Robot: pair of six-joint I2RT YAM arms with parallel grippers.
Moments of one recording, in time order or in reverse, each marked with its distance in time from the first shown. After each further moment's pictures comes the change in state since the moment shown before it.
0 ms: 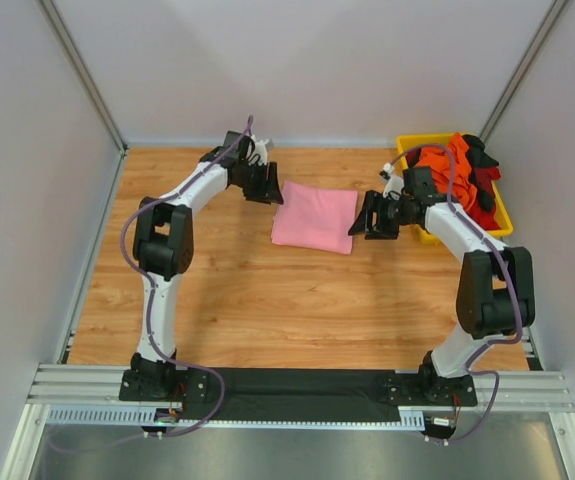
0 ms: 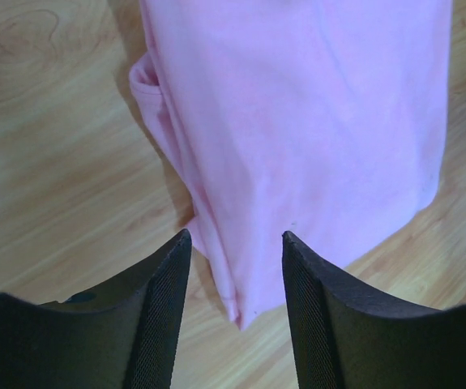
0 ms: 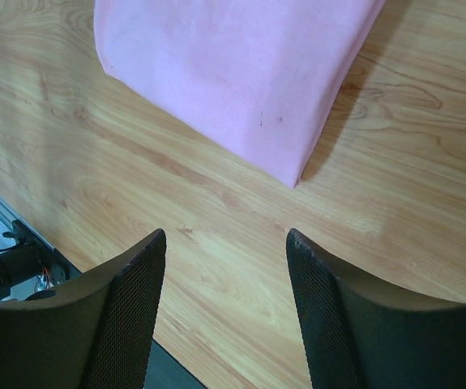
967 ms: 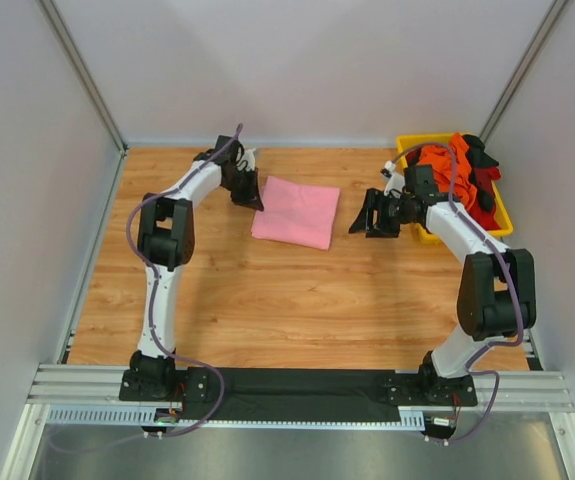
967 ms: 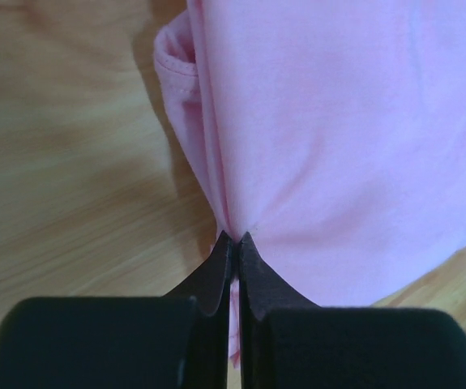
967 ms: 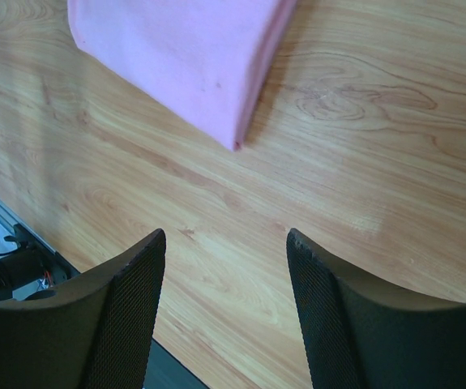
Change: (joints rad) left arm 0.052 0.167 0.135 -0.111 -0.001 0.006; right arm 0.000 -0.011 0.014 -0.011 0.011 0.010
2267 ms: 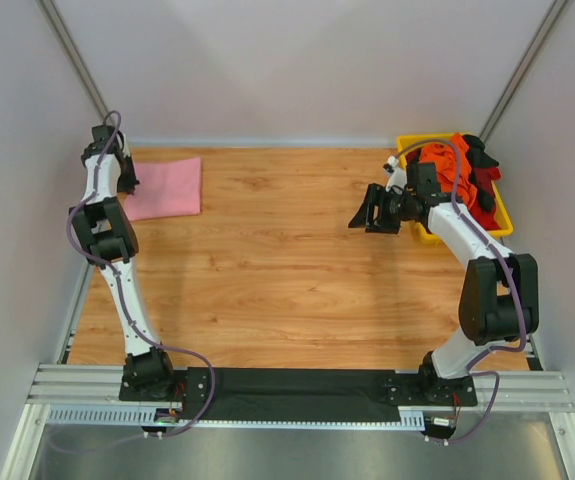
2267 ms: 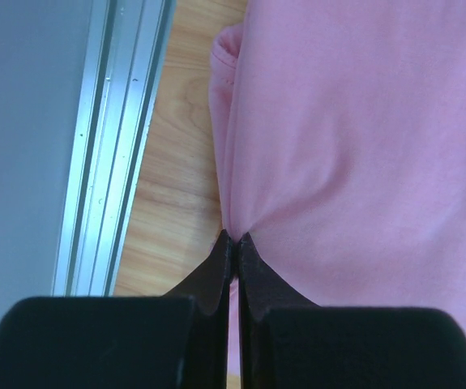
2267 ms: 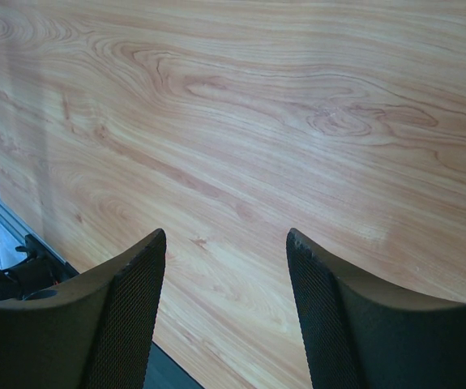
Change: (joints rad) left arm 0.570 0.115 0.297 -0.130 -0.536 0.222; right arm 0.001 -0.034 0.001 0.032 0.002 0.037
